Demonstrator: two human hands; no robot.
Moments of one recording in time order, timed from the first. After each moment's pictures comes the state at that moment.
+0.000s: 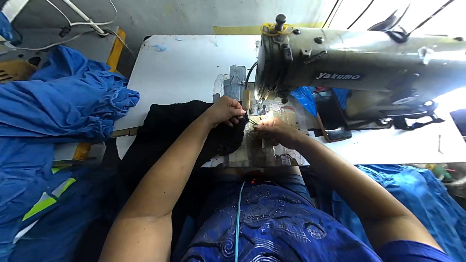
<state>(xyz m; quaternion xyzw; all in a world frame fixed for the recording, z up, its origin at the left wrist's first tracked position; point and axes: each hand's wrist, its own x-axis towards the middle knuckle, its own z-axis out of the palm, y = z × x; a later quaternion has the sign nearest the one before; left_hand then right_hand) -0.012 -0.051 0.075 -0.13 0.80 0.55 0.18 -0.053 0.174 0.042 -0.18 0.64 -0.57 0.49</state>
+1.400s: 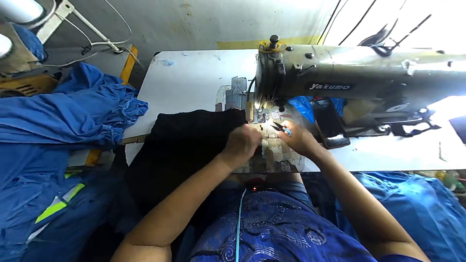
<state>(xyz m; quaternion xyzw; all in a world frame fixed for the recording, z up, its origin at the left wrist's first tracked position) 0.044 0.016 0.045 0.15 0.96 0.23 -0.11 -0.064 0.219 0.051 -0.27 0.90 -0.28 0.20</state>
